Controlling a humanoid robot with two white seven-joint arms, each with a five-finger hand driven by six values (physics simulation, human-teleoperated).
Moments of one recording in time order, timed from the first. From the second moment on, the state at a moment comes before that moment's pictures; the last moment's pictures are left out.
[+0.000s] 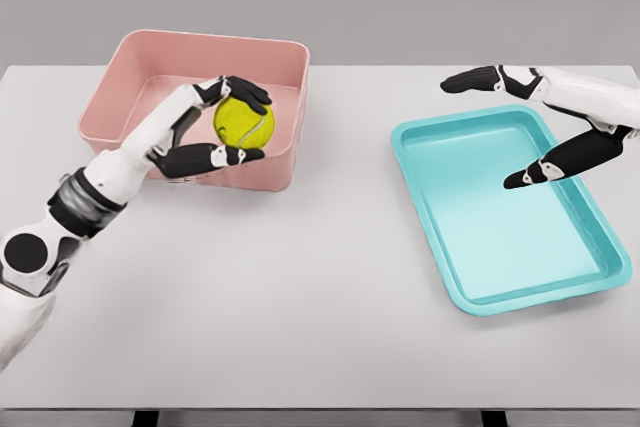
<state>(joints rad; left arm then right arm) -0.29 0.56 -0.41 -1.72 0.28 -0.38 -0.25 -0.58 -1.08 0.55 -1.71 -0.51 -0.58 0.61</state>
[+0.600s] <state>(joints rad) -0.44 0.46 -0.40 -1.48 0.28 -0.23 -0.25 -0.58 -1.08 0.55 -1.71 -0.51 -0.58 0.61</state>
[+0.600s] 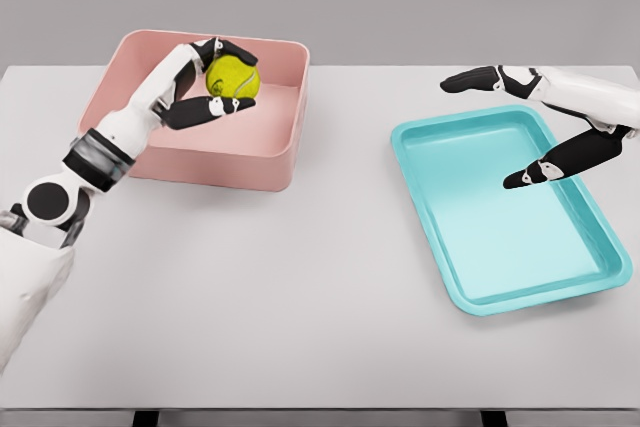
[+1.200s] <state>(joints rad) -0.54 0.41 -0.41 -1.27 0.27 -0.21 -0.25 -0.58 -1.07 0.56 -1.71 -0.51 -0.58 0.61</state>
